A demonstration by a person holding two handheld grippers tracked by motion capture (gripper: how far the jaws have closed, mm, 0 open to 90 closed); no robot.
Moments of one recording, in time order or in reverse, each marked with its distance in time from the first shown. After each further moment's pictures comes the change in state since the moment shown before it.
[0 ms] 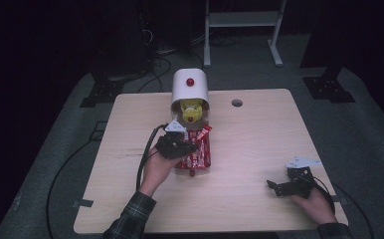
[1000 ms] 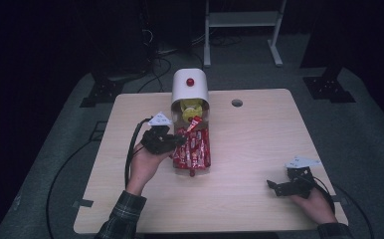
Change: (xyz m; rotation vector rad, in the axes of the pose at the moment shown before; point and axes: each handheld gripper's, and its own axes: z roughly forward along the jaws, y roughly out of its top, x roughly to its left) left arm 0.009 0.008 -0.048 -0.074 0.027 -0.012; right arm 0.000 0.000 0.000 -0.002 0.000 0.001
